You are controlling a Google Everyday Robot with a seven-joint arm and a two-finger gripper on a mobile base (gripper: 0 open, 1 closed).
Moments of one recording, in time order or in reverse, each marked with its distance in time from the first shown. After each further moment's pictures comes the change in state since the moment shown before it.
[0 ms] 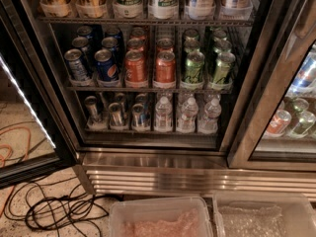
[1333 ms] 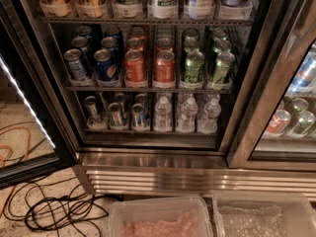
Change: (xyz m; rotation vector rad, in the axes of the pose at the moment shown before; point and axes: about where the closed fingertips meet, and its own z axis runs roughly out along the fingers) arm -0.021 -0.005 -0.010 0.018 -0.056 0.006
